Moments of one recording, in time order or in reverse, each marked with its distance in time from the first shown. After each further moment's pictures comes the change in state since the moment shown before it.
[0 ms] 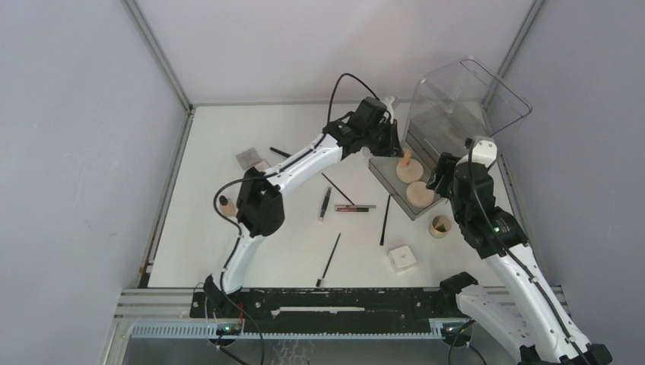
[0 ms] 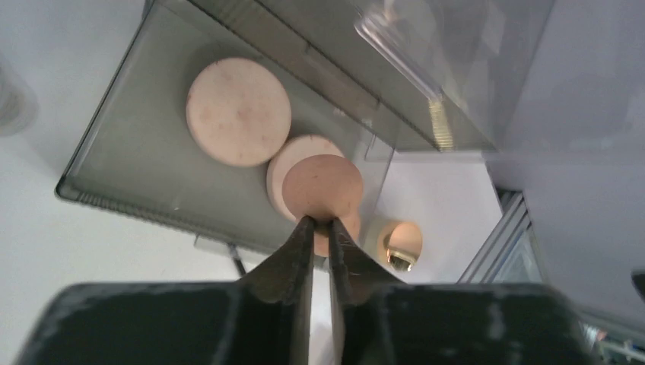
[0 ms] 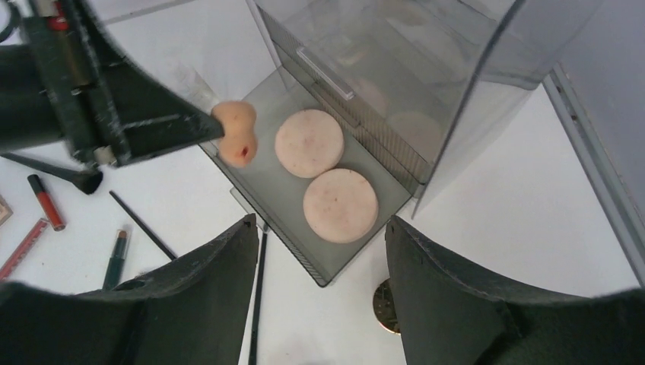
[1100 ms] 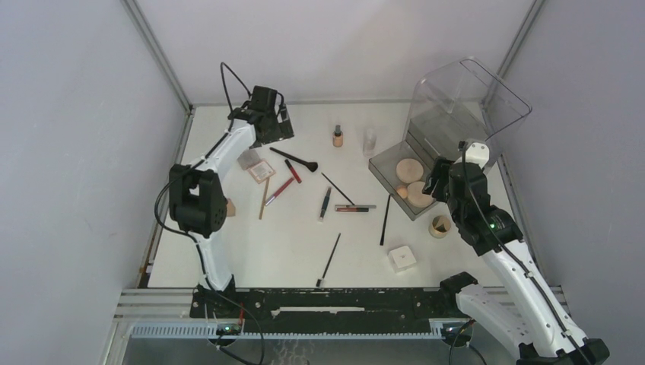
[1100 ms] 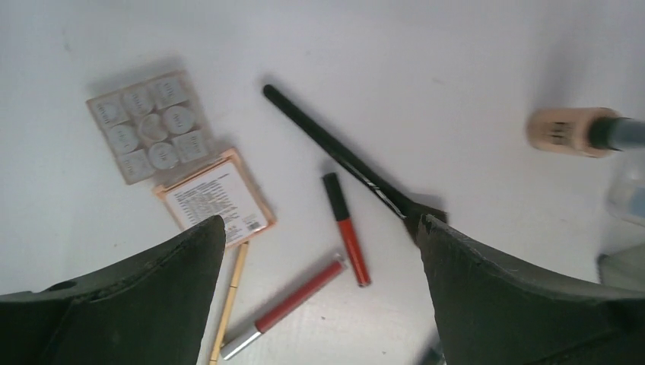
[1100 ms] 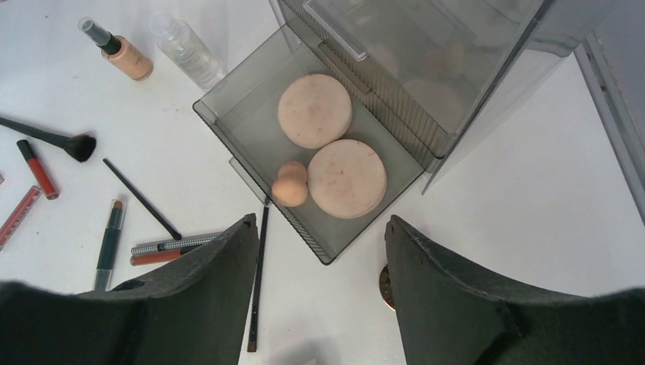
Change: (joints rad) left arm 0.517 -0.327 -0.476 -0.115 -0.461 0.101; right arm -0.008 0.014 -0.022 -0.054 -0.055 0.026
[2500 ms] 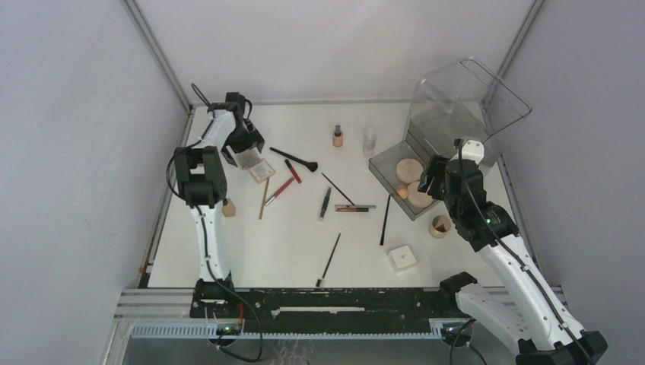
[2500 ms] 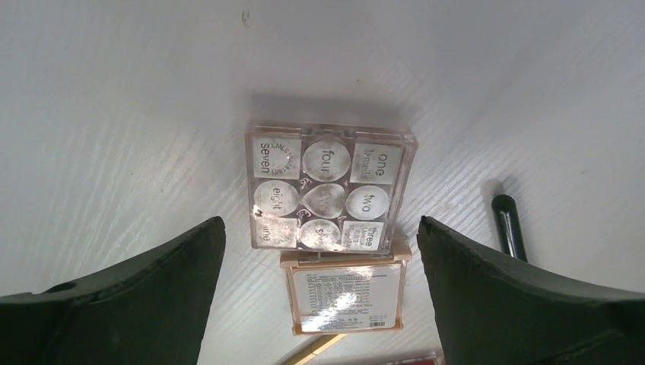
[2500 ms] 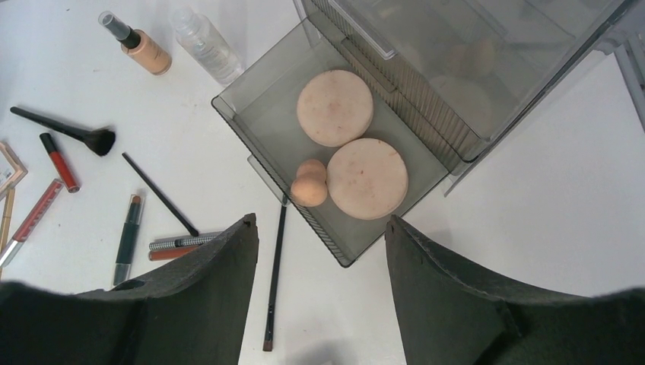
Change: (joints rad) left arm 0.271 0.414 0.336 -0.344 0.035 -0.155; right arm 0.003 0.037 0.000 0.034 -0.043 0.021
